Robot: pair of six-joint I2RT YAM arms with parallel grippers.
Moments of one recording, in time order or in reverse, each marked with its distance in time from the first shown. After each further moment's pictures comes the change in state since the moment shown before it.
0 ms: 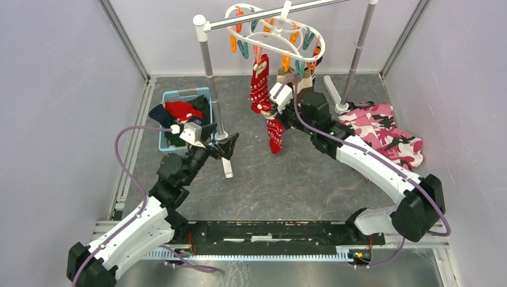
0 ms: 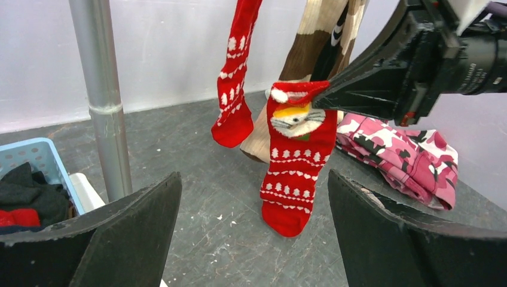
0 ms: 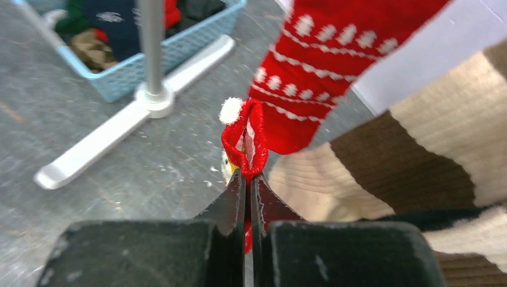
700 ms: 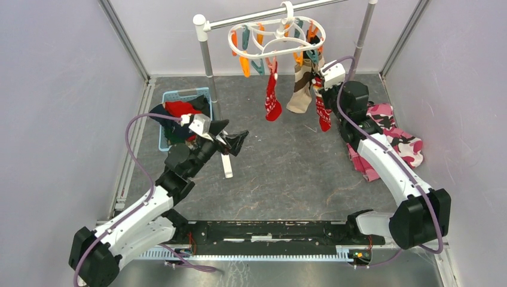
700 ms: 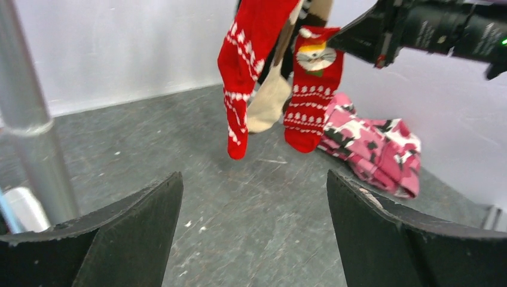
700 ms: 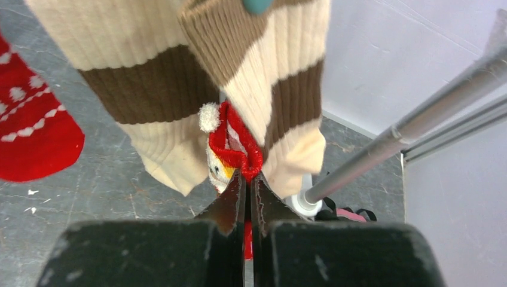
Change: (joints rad) left arm 0.000 0.136 0.063 0.021 0.099 -0.033; right arm -0.343 -0.055 -0.064 0.091 0.254 0.035
